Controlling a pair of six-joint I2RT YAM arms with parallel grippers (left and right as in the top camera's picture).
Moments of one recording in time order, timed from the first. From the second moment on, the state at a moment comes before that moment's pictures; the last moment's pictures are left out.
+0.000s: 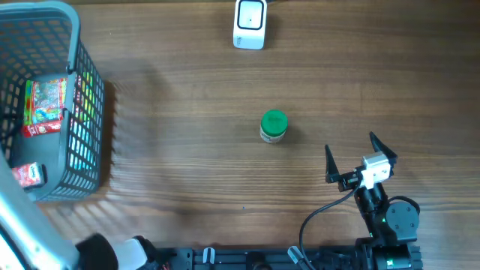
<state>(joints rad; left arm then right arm) 0.52 1.52 2.06 -1.56 -0.35 -1.08 0.08 0.02 0.01 0.01 -0.17 -0.14</state>
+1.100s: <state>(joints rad) 0.65 1.67 1.24 -1.04 -0.09 -0.93 0.08 0.02 0.01 0.01 -0.17 -0.14</state>
